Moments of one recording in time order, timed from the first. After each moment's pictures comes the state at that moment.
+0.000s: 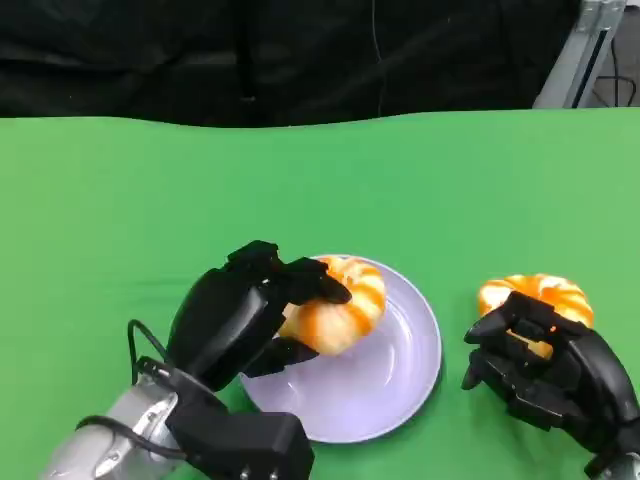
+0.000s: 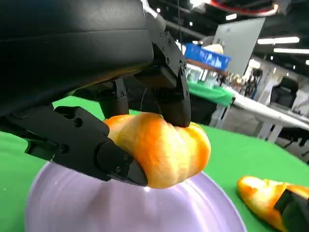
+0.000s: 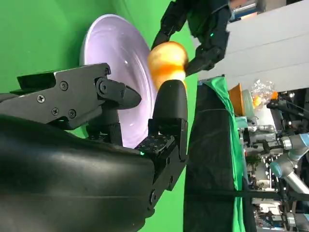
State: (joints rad) left arm -0.39 0.22 -0.43 0.60 0.77 -0.58 0.49; right arm -0.20 -0.01 -0.14 0.73 0.31 -0.52 0.73
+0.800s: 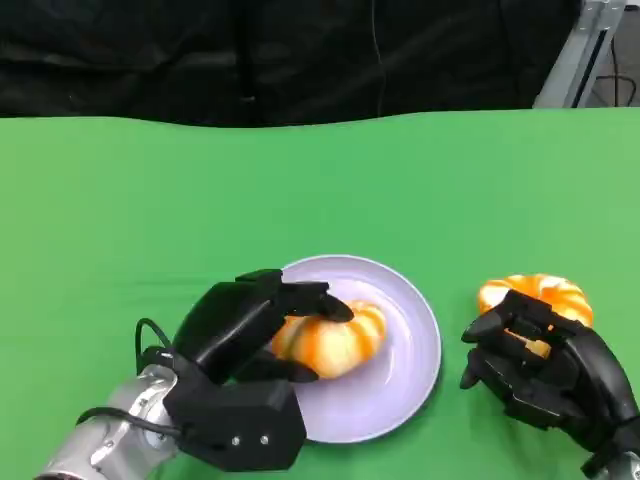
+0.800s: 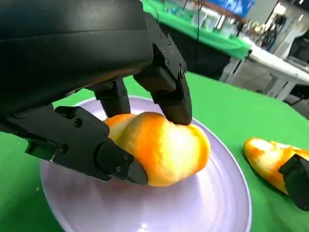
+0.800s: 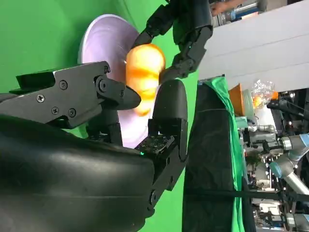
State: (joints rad) left arm -0.42 0.21 -0.42 0.68 0.58 -0.57 0.19; right arm -0.19 -0.01 -0.12 0.70 0.31 -0.51 0.71
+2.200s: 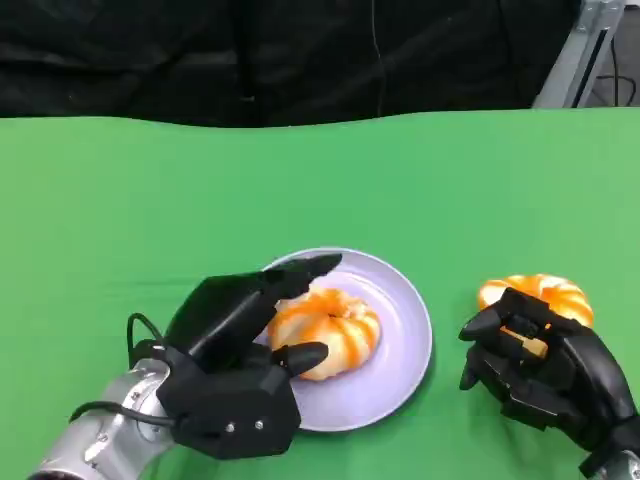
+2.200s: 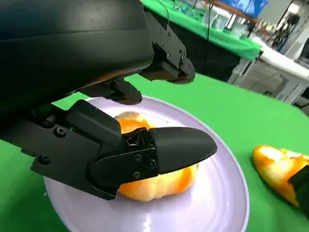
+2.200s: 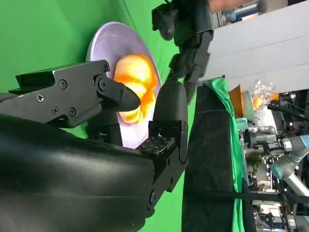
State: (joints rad) left arm -0.42 0.21 -0.39 0.66 0.57 -0.55 0.18; right arm -0.18 0.00 -0.11 0.67 0.31 -0.48 0.70
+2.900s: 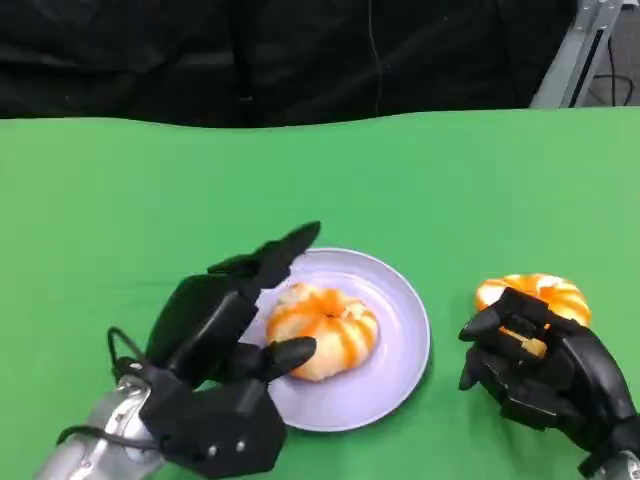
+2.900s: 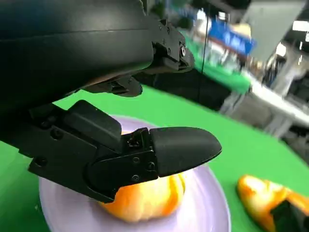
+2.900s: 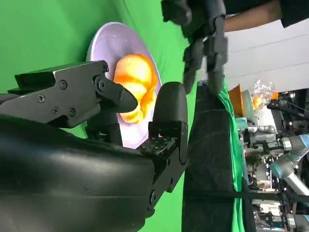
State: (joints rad) left arm -0.31 0.21 -0.31 0.52 0.58 -0.59 0.30; right arm -0.18 0.00 -0.11 0.67 0.31 -0.48 0.70
